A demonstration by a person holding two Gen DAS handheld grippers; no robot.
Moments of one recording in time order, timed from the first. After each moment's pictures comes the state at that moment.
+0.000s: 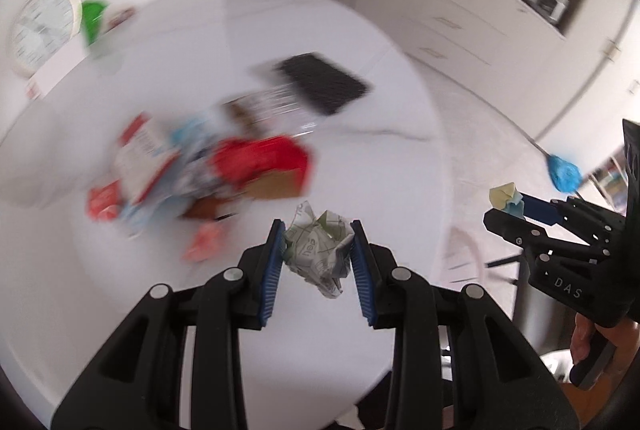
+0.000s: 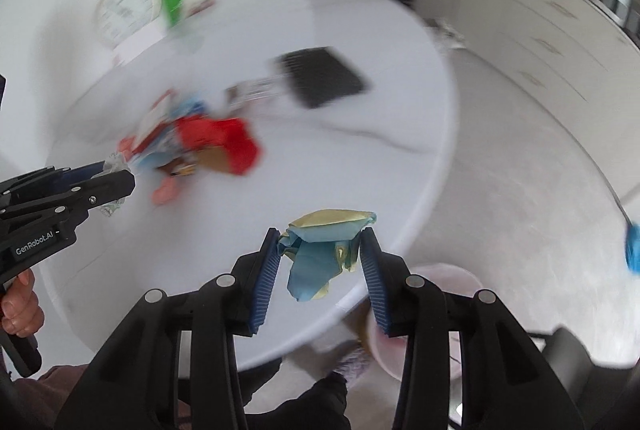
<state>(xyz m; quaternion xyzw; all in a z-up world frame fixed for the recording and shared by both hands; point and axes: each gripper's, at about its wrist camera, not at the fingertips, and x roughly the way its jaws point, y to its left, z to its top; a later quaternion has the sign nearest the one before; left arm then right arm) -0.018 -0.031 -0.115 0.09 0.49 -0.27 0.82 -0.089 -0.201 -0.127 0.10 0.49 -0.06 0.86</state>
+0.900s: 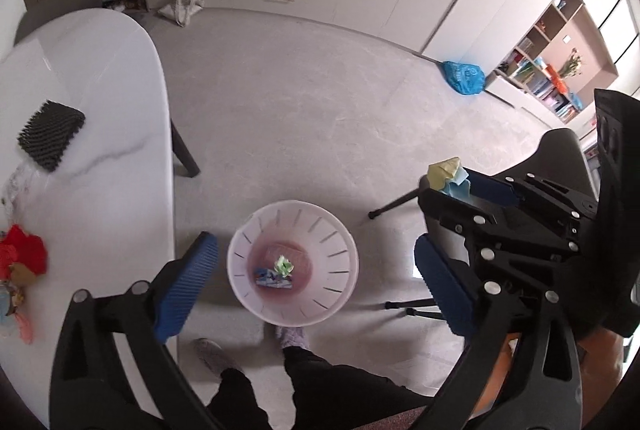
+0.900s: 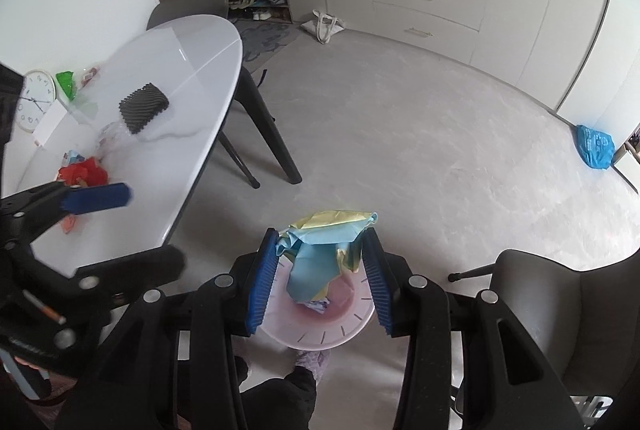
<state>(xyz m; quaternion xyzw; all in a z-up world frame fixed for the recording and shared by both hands) -0.131 -0.279 -0.147 0.18 0.50 -0.46 0.71 -0.233 -0.374 -0.153 0.18 0.46 -0.21 0.84</state>
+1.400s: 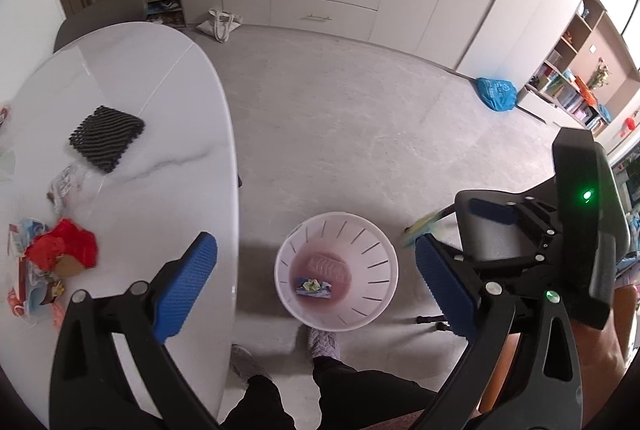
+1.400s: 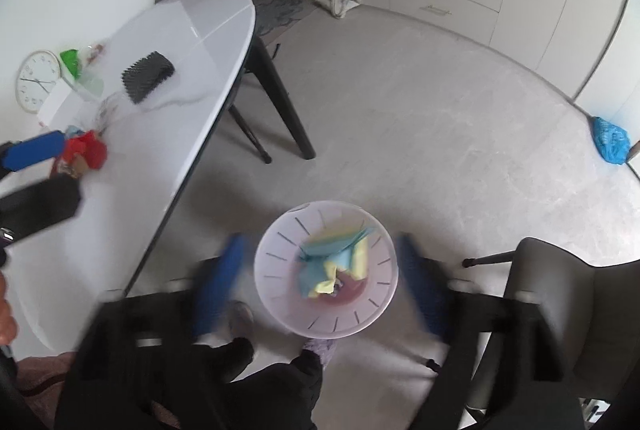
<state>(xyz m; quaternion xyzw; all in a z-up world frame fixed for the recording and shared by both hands) -0.110 -0.244 -0.122 0.18 0.47 -0.41 0.76 -0.215 -0.362 -0.190 0.18 0.50 -0.19 0.83</state>
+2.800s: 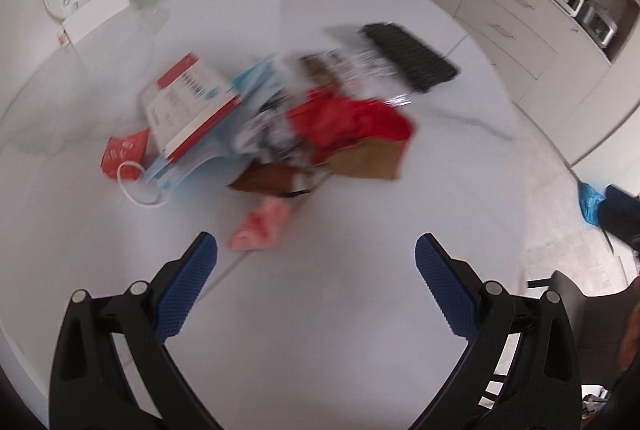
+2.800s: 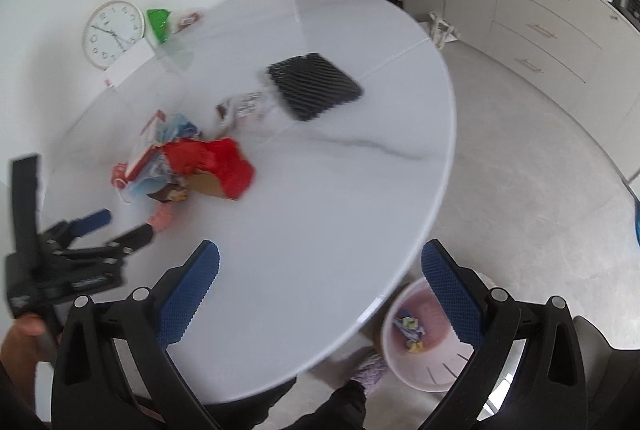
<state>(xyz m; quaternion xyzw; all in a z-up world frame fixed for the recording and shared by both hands) 0.029 0.031 -0.195 0.06 0.52 -0.17 0.83 -0.049 -0.189 -0.148 0.13 0.49 -0.05 0.86</state>
